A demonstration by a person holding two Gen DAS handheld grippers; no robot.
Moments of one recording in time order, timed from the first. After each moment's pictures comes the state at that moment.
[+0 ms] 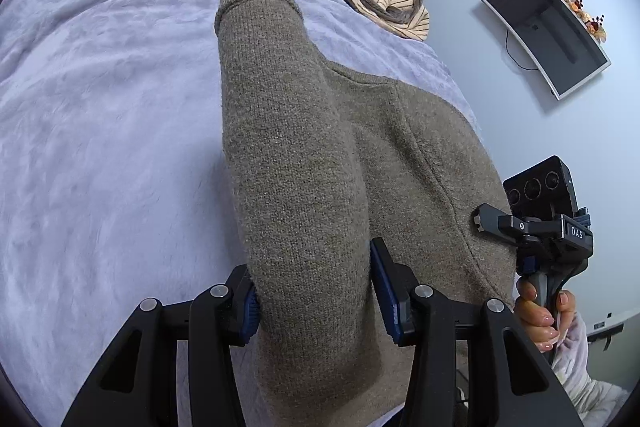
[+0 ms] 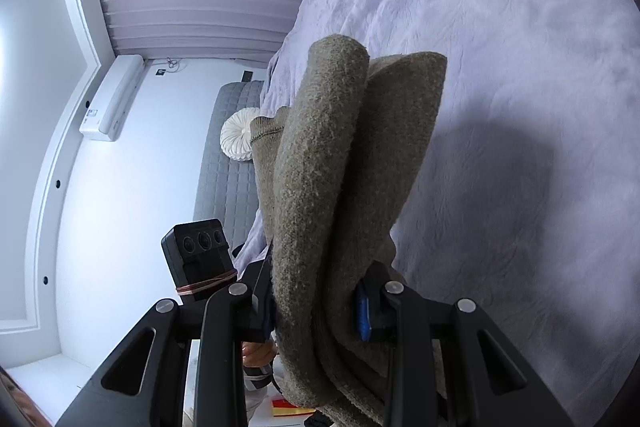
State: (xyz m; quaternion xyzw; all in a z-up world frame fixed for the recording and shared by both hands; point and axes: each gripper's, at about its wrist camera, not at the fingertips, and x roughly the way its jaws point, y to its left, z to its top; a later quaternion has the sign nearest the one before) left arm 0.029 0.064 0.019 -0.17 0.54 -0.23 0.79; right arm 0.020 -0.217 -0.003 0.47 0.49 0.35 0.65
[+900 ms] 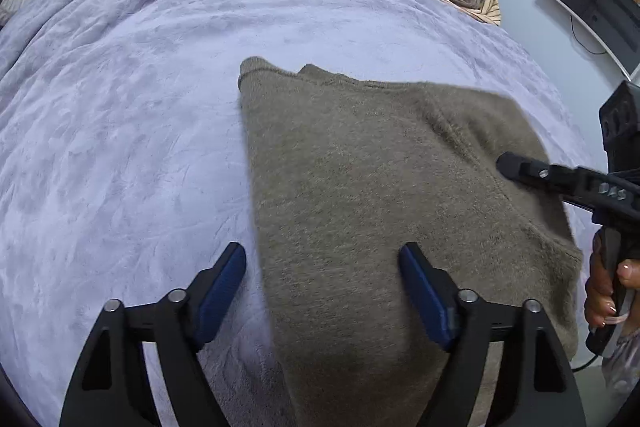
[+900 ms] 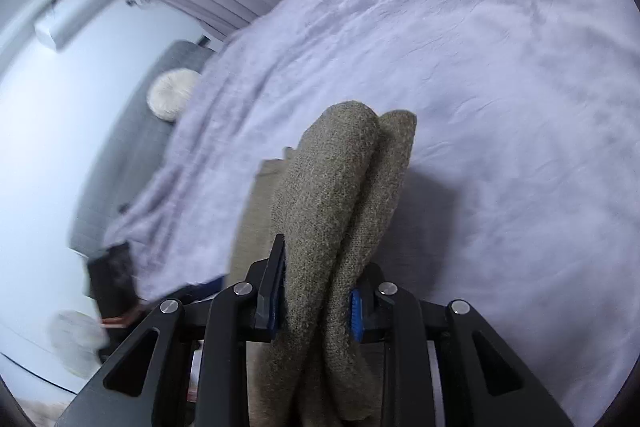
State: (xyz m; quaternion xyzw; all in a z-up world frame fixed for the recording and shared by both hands) left arm -0.041 0.060 -0.056 -0.08 0.52 -0.09 0.84; right arm 0.022 -0.149 -0.028 0.16 0.52 0.22 0.81
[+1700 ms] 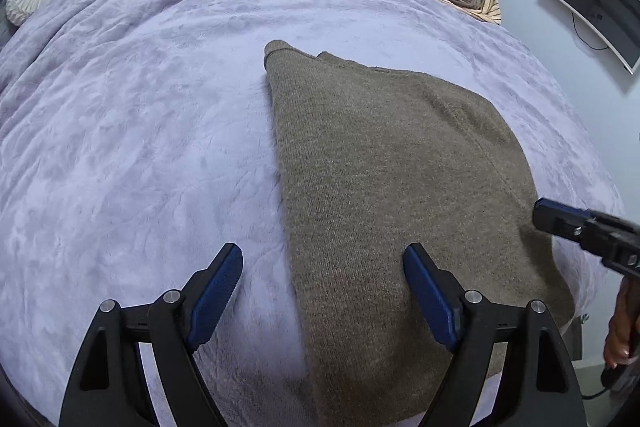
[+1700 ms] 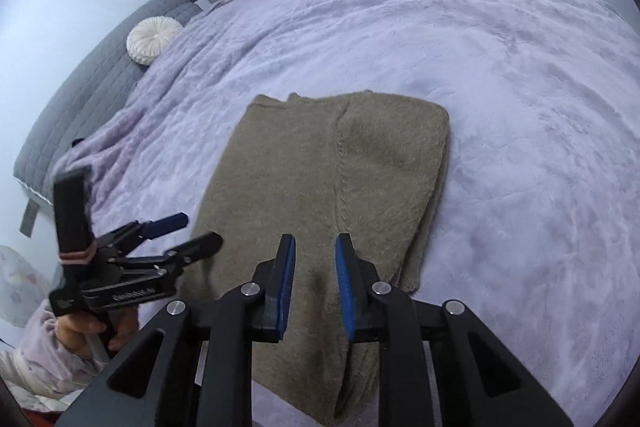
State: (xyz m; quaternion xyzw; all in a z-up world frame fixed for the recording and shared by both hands) left arm -0.089 0.064 -0.045 -0.07 0.51 -0.07 0.85; right arm -0.078 -0.150 -0.003 0.08 0.51 0.21 0.83
